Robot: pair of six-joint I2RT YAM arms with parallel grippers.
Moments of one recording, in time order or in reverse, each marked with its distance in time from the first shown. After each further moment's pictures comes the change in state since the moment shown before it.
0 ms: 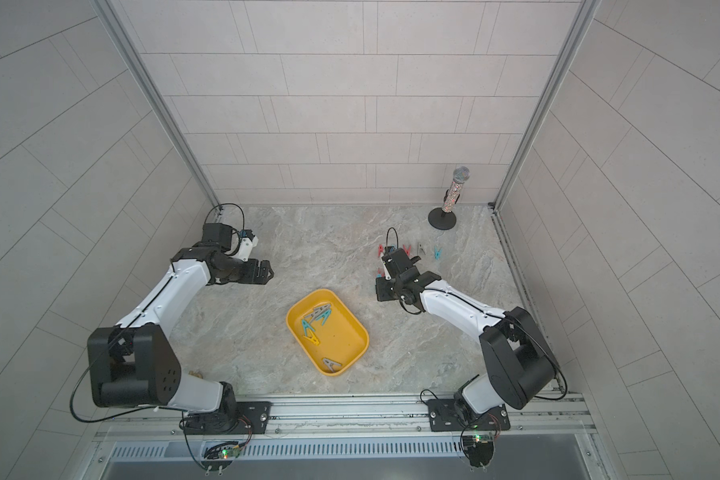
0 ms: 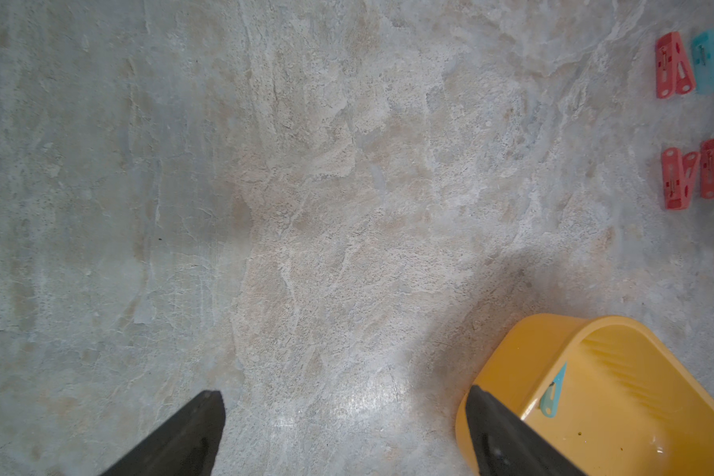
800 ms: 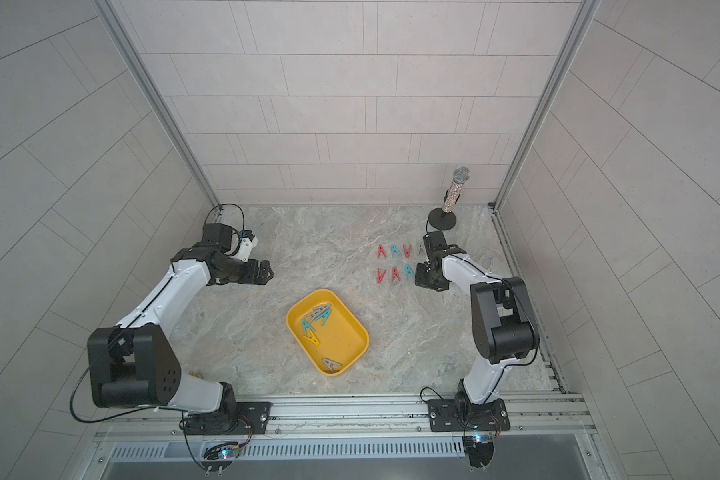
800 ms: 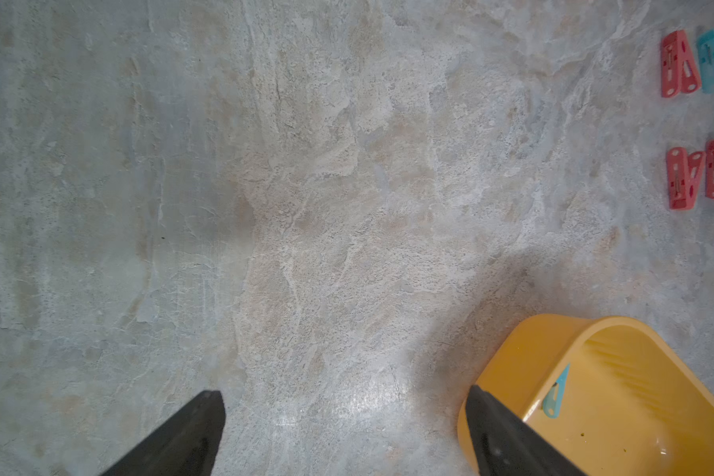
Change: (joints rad) left arm 0.000 0.000 0.000 -0.001 -0.005 0.000; right arm -0.383 0.259 0.198 -0.233 0.006 -0.066
